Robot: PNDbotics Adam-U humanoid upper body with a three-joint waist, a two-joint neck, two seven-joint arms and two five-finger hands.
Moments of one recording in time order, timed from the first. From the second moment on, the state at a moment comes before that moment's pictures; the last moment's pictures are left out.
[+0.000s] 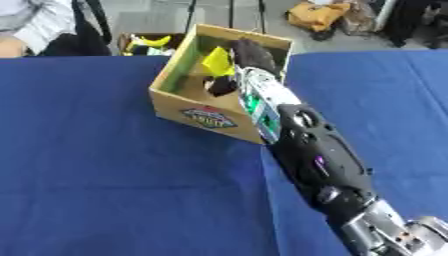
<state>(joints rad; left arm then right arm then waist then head) -0.15 0.08 0.26 -1.98 -0.12 -0.22 0.00 -1.30 -0.09 0.09 -0.78 1.18 0.48 0.09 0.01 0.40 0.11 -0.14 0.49</state>
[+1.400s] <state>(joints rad) -0.15 0.08 0.26 -1.98 -0.11 -0.21 -0.02 -1.32 -0.08 0.06 -0.83 1.27 0.48 0.10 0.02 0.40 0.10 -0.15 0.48</state>
